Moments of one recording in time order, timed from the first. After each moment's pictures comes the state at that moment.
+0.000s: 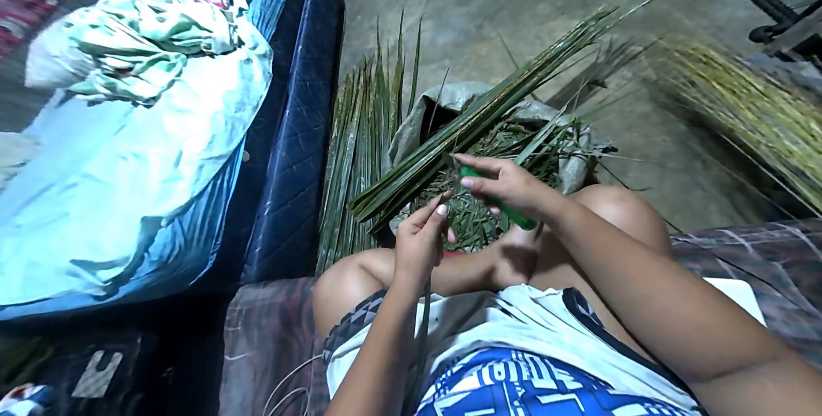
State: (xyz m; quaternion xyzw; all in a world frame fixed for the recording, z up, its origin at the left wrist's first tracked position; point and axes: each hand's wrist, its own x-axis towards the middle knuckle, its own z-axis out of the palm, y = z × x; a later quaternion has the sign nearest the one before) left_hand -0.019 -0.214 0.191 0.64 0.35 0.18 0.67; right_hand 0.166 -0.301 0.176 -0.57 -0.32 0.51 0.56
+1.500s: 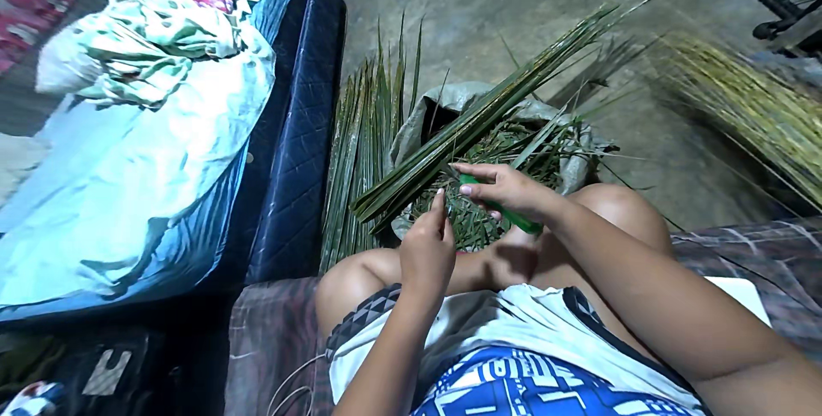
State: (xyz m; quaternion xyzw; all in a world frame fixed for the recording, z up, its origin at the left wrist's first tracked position) left_hand -0.015 -0.233 0.183 0.90 0.36 0.16 0.20; right_hand 0.164 -0.301 0.178 -0.58 -0.30 0.56 0.51
